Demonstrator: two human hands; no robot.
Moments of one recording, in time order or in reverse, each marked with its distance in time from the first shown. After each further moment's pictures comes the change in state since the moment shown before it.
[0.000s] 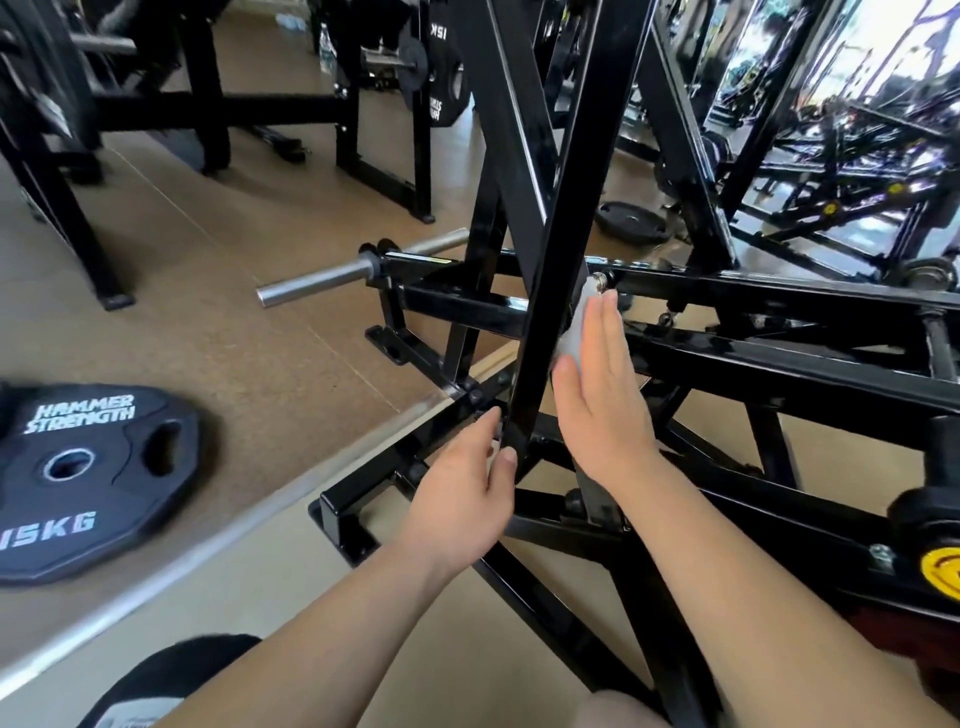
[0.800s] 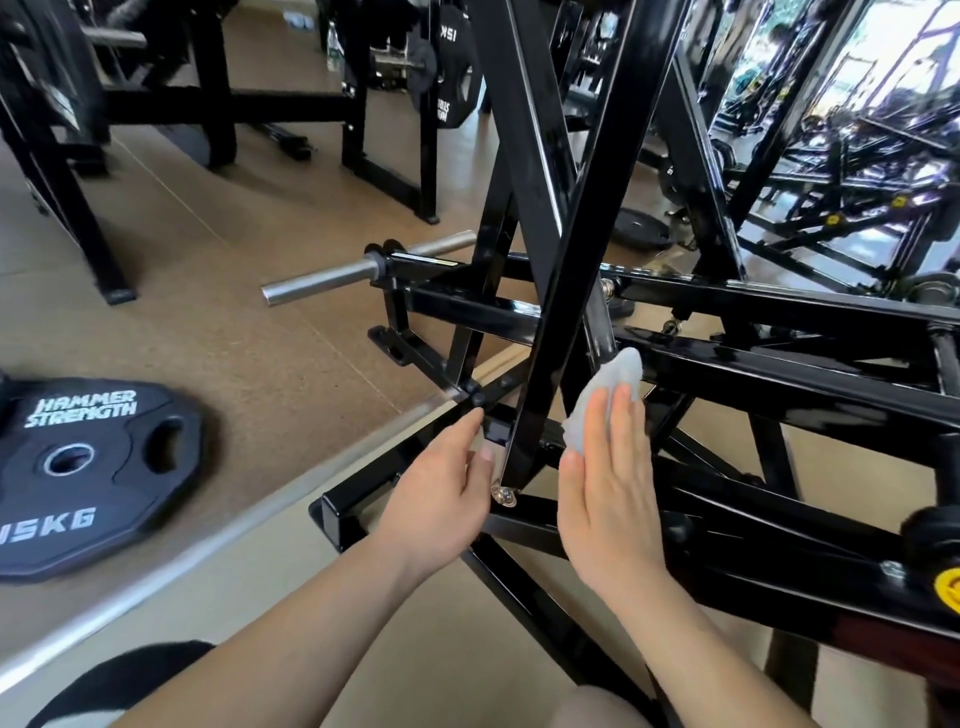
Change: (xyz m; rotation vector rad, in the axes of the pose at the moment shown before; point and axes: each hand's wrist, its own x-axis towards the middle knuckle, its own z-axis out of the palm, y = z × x) left_hand 0.000 -0.014 -0.023 0.049 0.025 0.011; right_hand -0.079 0.008 0.034 -0.162 0.026 0.034
